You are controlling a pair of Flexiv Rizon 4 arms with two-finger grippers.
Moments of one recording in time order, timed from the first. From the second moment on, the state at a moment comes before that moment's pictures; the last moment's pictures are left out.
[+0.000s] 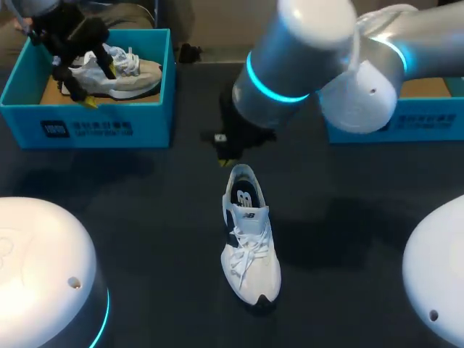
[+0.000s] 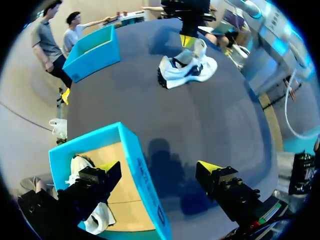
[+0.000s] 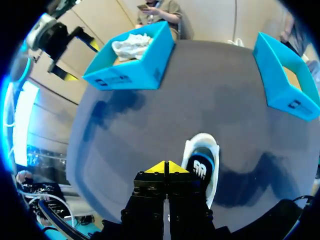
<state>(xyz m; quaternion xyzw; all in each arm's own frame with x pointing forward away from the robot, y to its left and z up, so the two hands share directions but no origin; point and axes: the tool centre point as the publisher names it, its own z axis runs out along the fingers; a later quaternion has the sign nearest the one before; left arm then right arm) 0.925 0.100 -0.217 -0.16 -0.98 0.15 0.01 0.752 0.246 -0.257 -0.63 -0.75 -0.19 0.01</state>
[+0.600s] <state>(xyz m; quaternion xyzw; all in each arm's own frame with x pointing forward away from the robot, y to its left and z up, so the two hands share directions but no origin) 0.927 0.100 -0.216 -0.16 -0.98 0.15 0.02 0.748 0.226 -0.279 -0.62 -0.77 -0.11 -0.06</state>
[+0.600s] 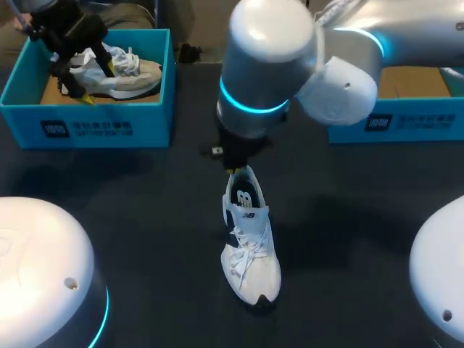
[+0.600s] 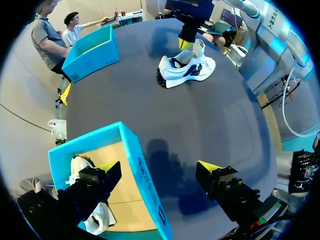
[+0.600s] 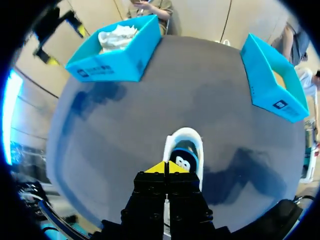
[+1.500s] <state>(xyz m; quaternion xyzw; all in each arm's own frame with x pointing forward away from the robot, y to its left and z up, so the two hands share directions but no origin) 0.927 0.100 -0.216 -0.16 -0.98 0.15 0.02 0.727 0.201 -0.328 -0.68 -0.72 -0.04 -0.13</state>
